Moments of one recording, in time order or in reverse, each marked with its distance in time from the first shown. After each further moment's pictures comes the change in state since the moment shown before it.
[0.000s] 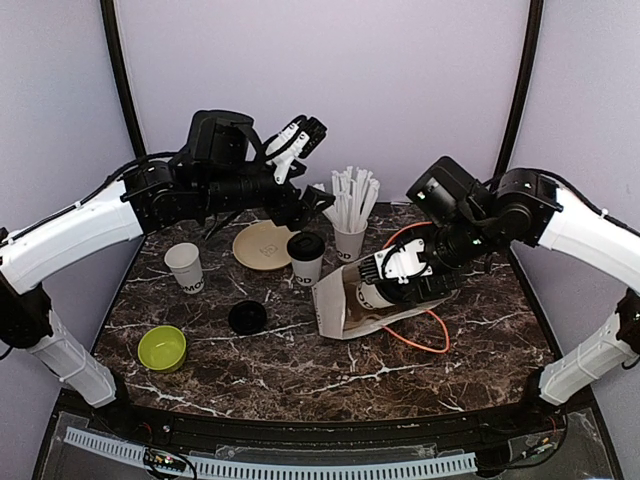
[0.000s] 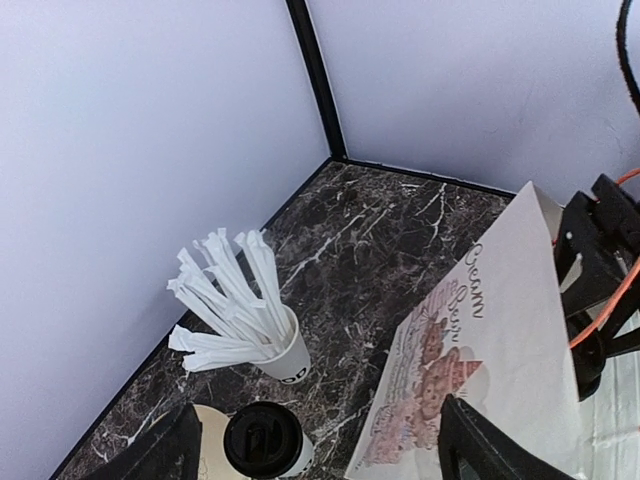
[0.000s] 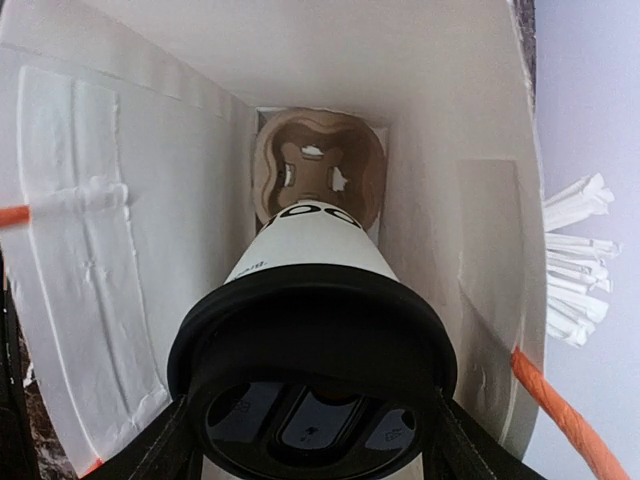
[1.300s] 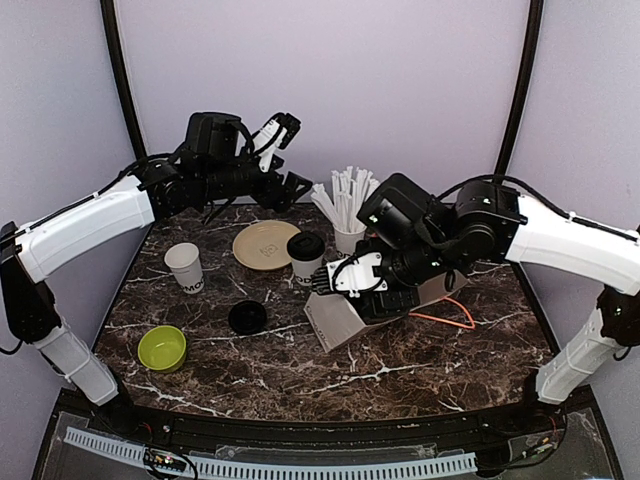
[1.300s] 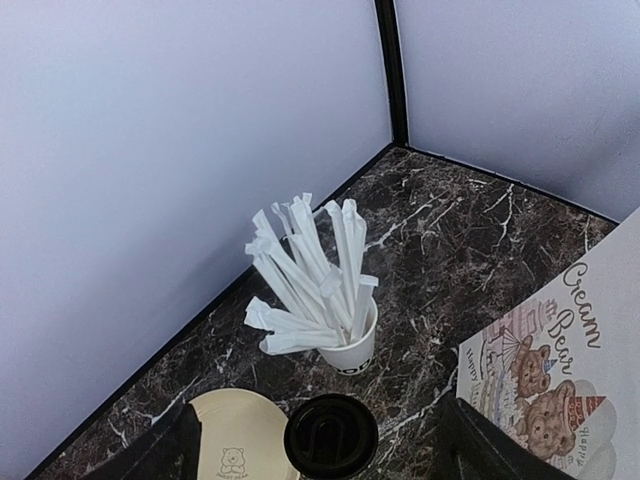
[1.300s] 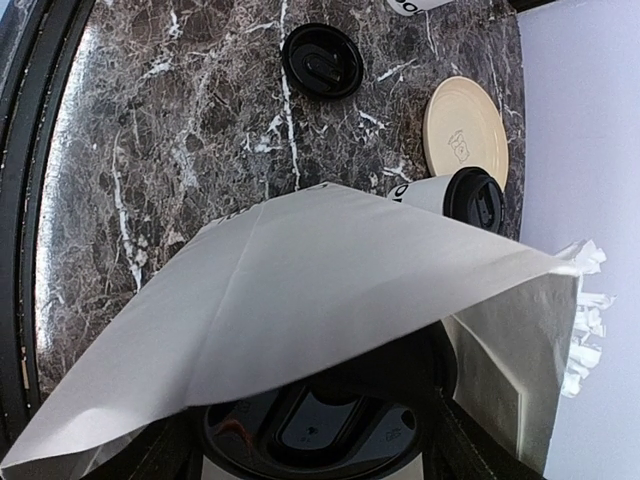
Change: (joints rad) left arm 0.209 0.050 -0.045 0.098 0.087 -0.018; right arm 0.170 0.129 0.069 0.103 0.079 0.192
